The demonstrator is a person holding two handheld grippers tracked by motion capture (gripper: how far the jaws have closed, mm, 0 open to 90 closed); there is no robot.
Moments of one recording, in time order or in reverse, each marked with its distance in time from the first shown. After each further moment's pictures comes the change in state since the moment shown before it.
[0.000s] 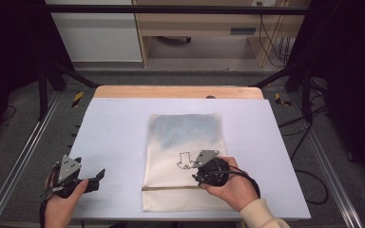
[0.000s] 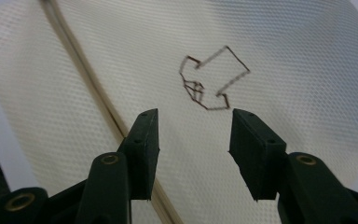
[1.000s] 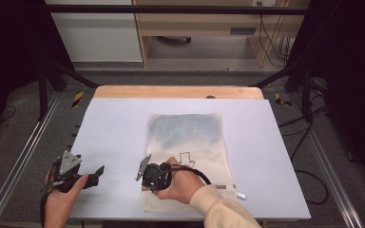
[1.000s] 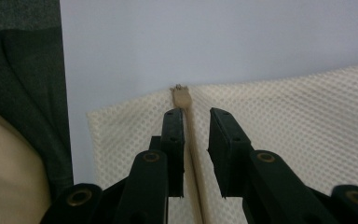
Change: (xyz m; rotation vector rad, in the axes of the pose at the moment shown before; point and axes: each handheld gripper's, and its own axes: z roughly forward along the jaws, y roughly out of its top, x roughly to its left) left arm 0.010 0.004 0.011 0.030 -0.002 0.000; right arm 0.068 0.098 0.072 0.088 0.282 -0.262
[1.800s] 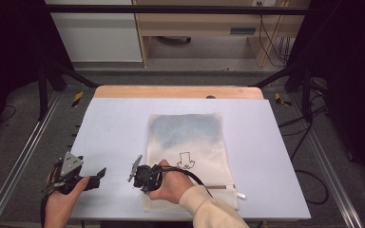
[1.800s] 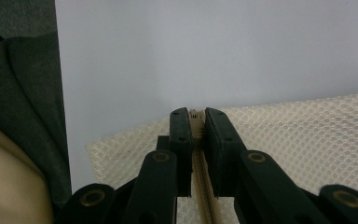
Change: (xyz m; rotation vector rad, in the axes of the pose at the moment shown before) left arm -0.008 0.002 -0.006 0.011 -0.038 0.017; right arm 0.000 0.013 0.025 0.026 0.050 0.032
